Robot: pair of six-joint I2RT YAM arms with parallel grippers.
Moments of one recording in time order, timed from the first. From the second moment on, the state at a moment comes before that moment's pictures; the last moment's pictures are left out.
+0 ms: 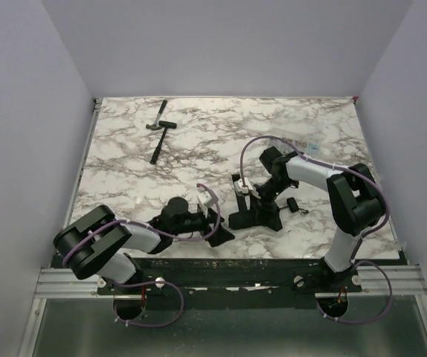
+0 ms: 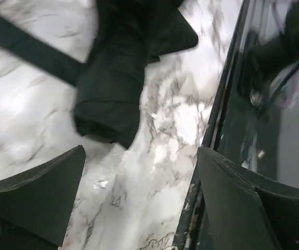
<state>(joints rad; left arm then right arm) -0.71 1.46 0.23 0.95 0.54 -0.48 0.47 1.81 1.07 -0.87 -0.75 -1.39</state>
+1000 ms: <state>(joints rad) -1.21 1.60 0.53 0.57 0.09 0.44 0.47 1.91 1.07 -1.02 -0.86 -1.09</state>
